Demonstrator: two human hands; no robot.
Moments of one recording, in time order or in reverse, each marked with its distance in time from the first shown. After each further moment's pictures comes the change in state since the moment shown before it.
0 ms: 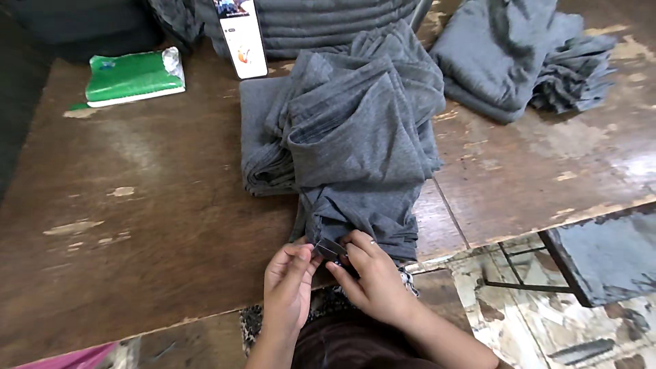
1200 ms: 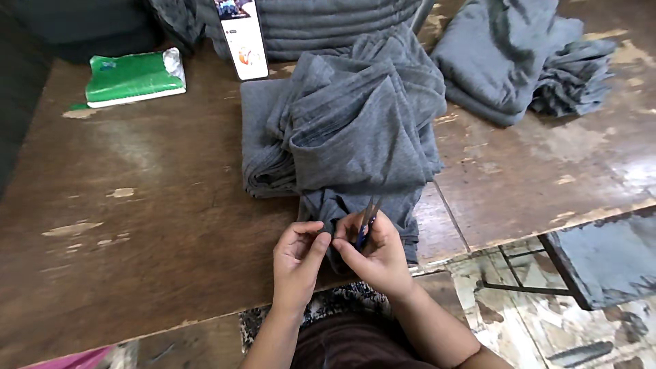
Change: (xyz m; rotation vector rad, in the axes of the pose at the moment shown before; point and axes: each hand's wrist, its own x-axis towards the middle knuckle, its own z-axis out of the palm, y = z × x) left_hand 0.031 -0.008 0.009 0.247 -0.158 0.212; right_hand 0.038 0.006 0.001 0.756 0.217 0.020
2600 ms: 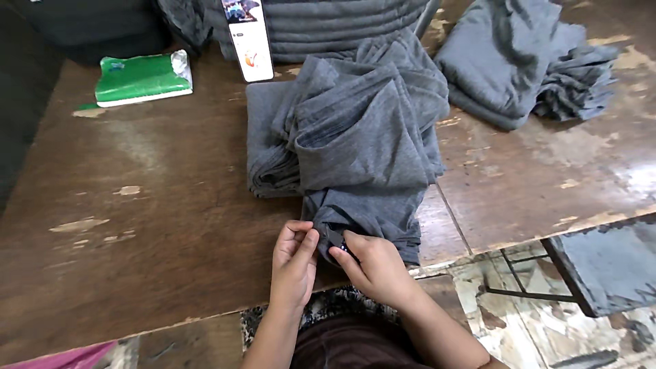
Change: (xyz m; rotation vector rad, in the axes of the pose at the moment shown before) left_hand 0.000 0.005 -0.001 -0.261 0.109 -0.177; right_hand -0.011 -0.011 -0.008 -0.813 -0.280 0.018
